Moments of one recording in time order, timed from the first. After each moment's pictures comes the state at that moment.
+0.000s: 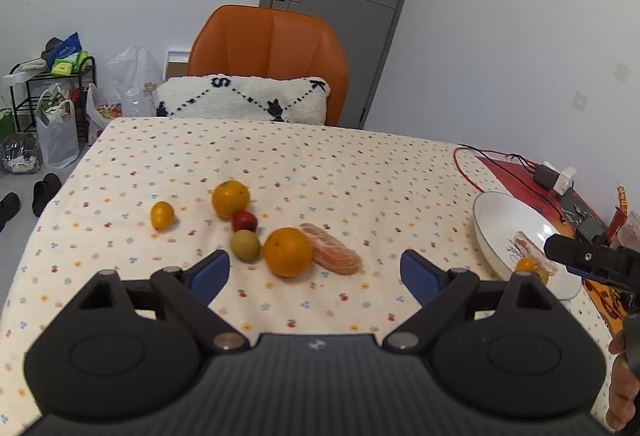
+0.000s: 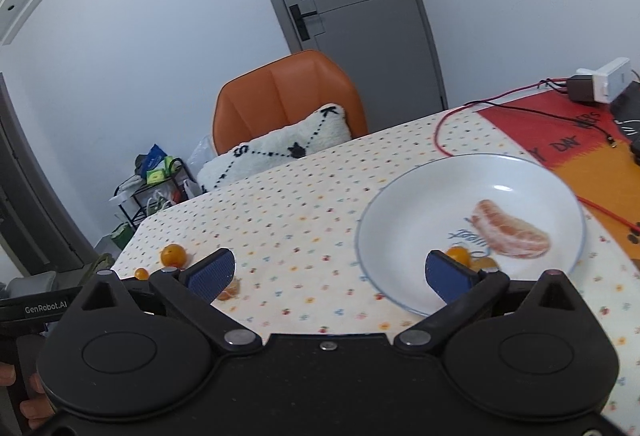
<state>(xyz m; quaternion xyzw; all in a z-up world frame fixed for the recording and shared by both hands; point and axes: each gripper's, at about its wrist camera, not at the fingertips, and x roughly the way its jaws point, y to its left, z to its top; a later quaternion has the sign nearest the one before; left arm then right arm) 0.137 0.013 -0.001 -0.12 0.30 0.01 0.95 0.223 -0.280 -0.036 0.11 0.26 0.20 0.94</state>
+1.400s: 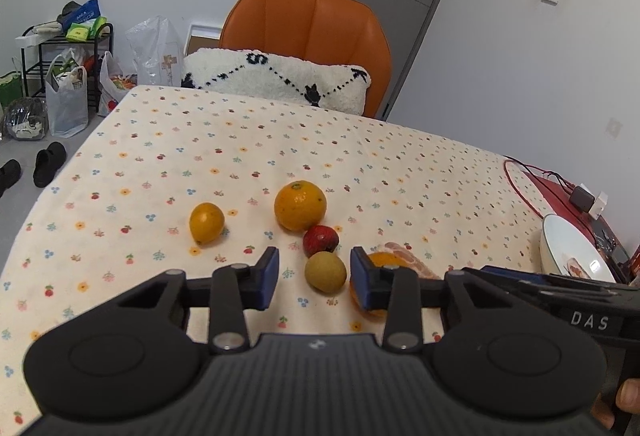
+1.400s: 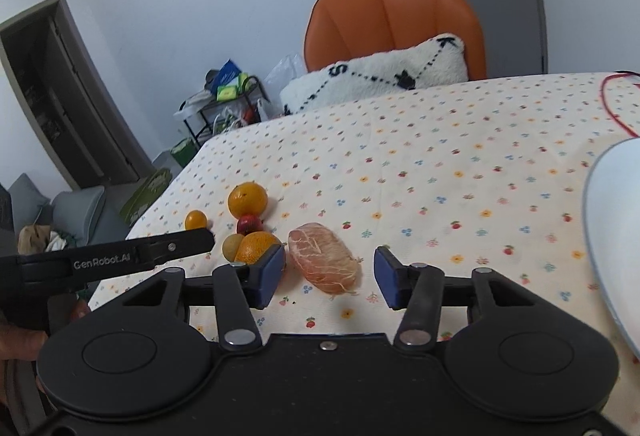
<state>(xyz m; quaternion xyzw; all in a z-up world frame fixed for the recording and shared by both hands) 0.192 0.077 -0.046 -0.16 0.32 0.02 0.93 0.286 -0.150 -0.073 0.04 0.33 0.33 0.88</state>
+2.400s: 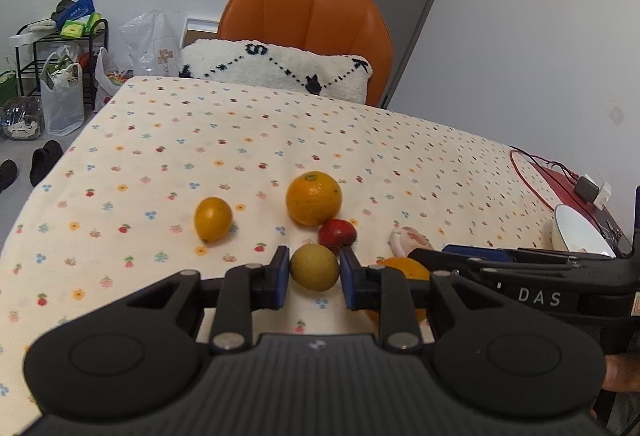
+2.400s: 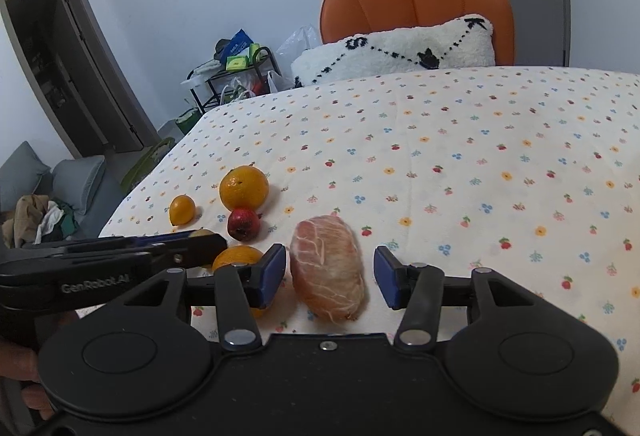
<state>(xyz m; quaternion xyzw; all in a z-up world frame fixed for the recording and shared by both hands) 0.198 0.087 -0.057 -0.16 0.33 0.02 0.93 0.314 -0.111 -0.090 0.00 0.35 0.35 0.87</state>
